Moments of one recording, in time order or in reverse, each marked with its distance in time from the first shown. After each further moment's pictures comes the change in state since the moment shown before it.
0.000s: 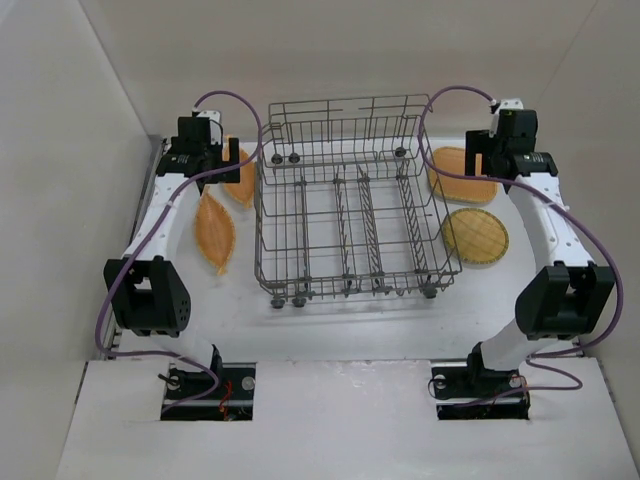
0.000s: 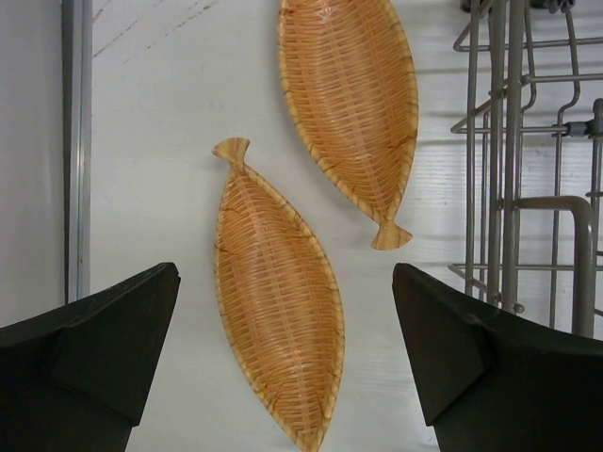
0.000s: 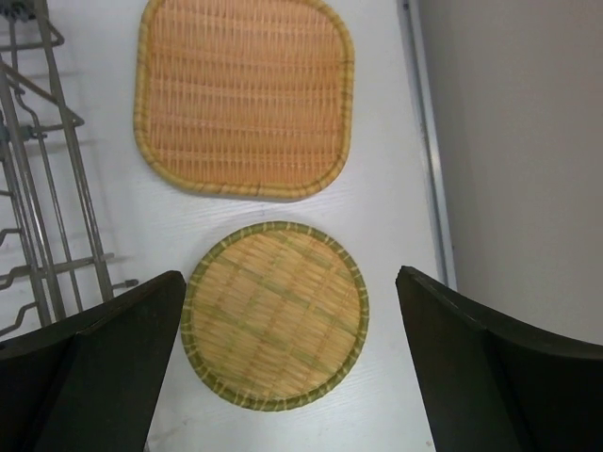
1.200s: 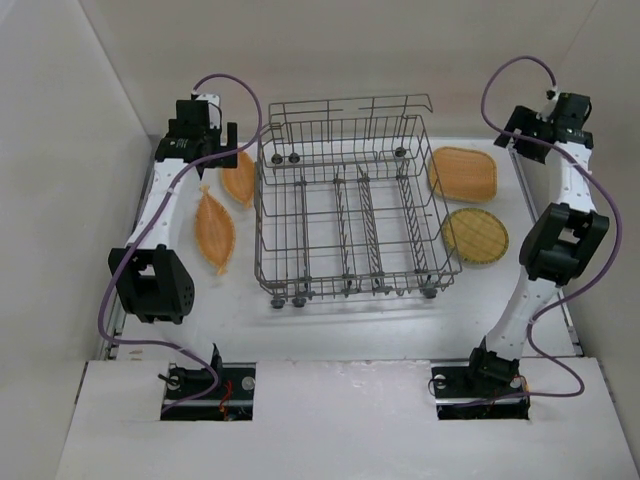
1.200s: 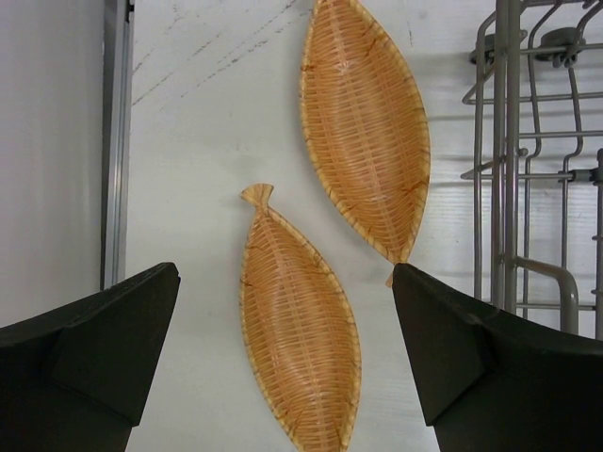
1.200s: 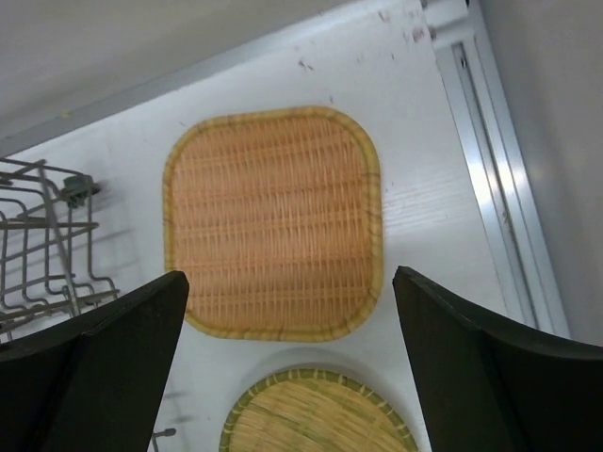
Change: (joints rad) left arm 0.004 0.093 0.172 -0.042 -0.029 0.043; right arm -0.309 0.486 0.480 0.019 -0.484 0.221
